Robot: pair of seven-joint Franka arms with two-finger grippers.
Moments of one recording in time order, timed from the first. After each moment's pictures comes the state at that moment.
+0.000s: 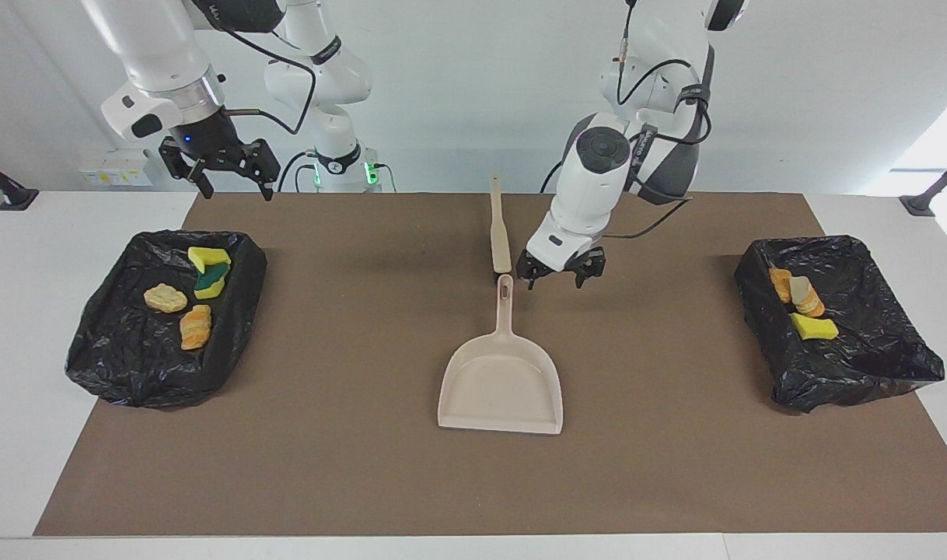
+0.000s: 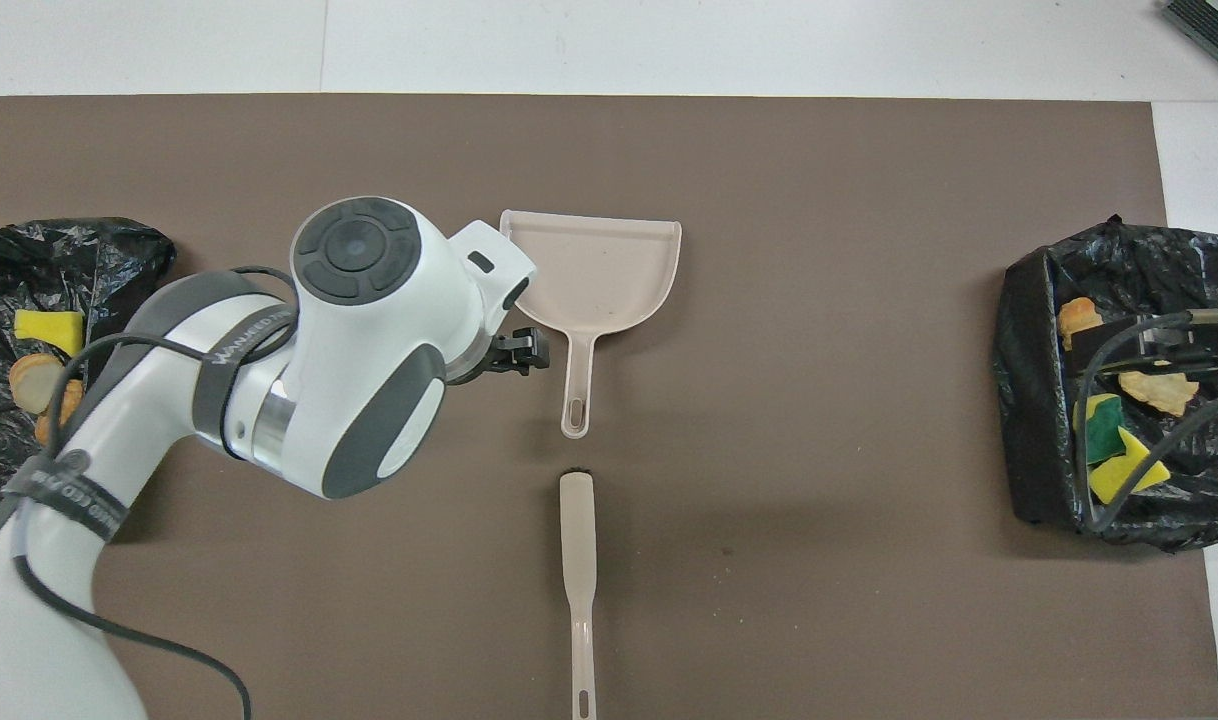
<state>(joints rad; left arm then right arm) -0.34 0.21 -0.18 -1.74 -0.02 1.92 -0.52 0.00 -0.06 0.00 -1.62 -0.01 1.52 0.05</state>
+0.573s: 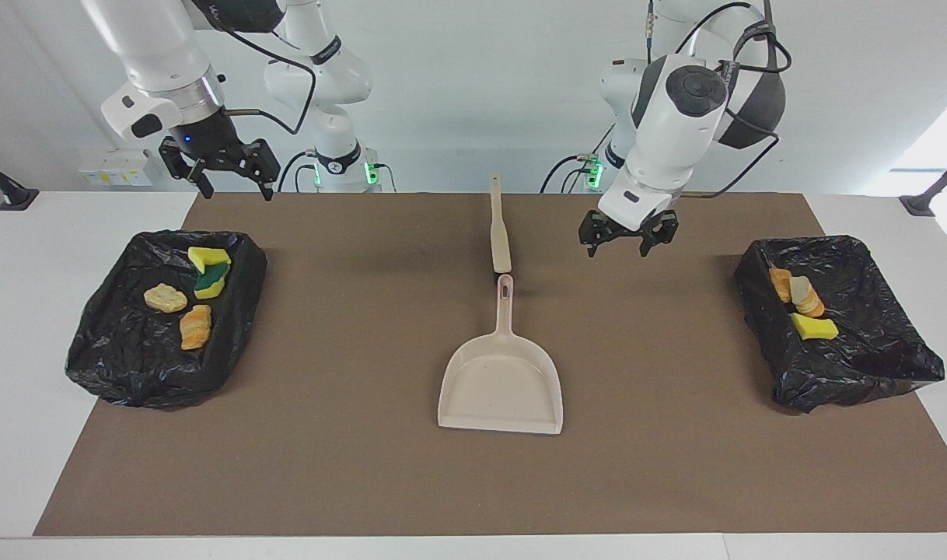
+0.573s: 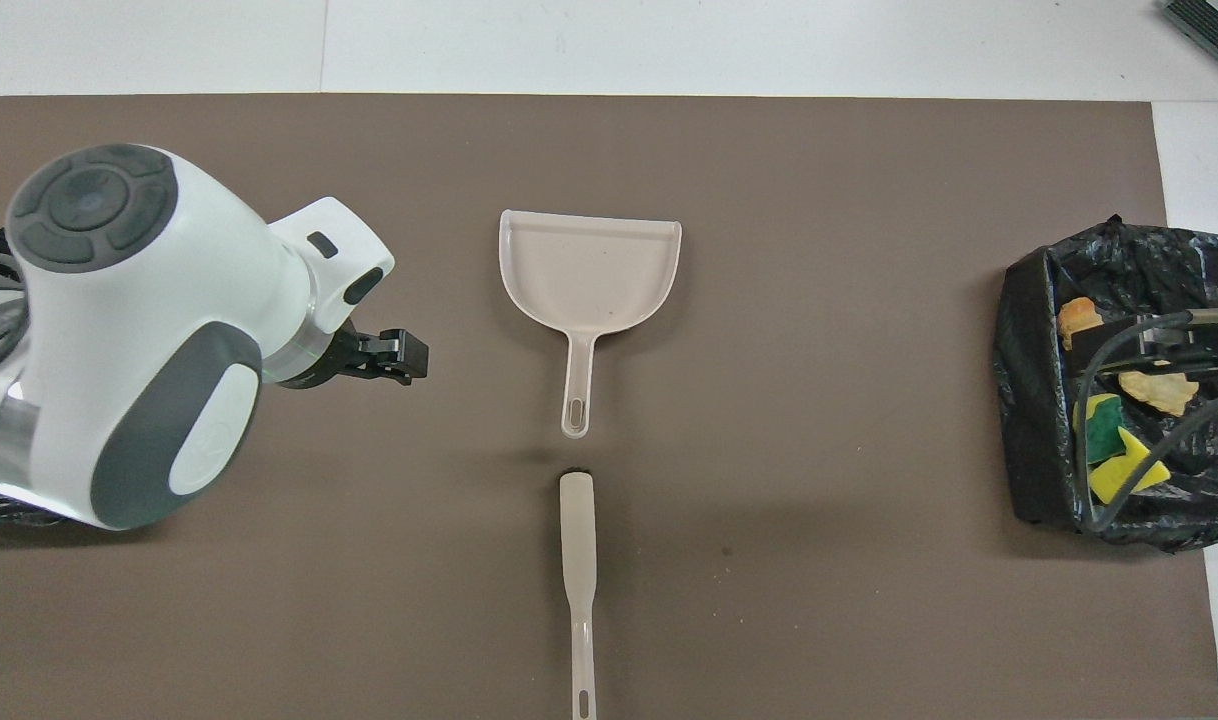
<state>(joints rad) -0.20 0.05 -0.17 -1.74 -0.02 1.71 -0.28 0.00 -0.06 0.00 -1.62 -0.01 1.52 0.05</state>
